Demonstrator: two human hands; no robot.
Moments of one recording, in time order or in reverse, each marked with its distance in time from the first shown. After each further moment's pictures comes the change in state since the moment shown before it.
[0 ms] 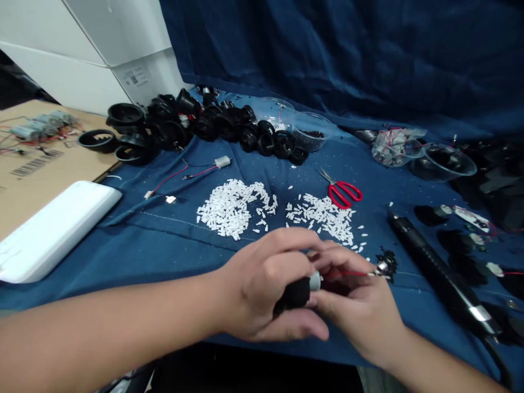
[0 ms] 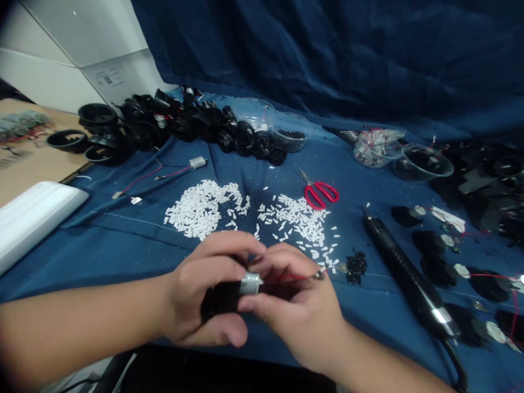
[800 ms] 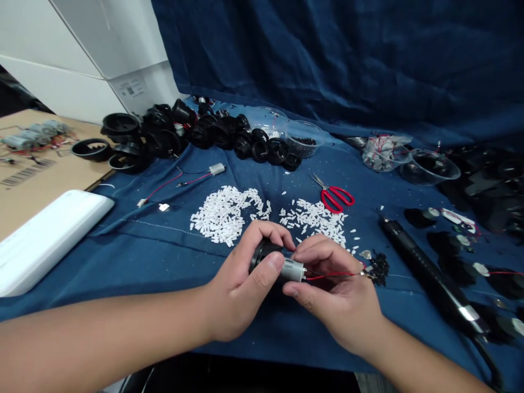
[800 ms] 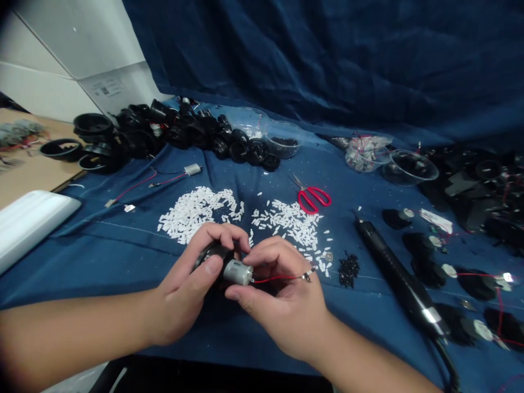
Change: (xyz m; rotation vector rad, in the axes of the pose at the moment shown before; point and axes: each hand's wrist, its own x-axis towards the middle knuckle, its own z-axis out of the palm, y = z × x) left_hand -0.008 0.013 0.000 -0.483 0.063 -0.814; right_hand 0.011 0.010 0.005 -0.050 0.053 -0.081
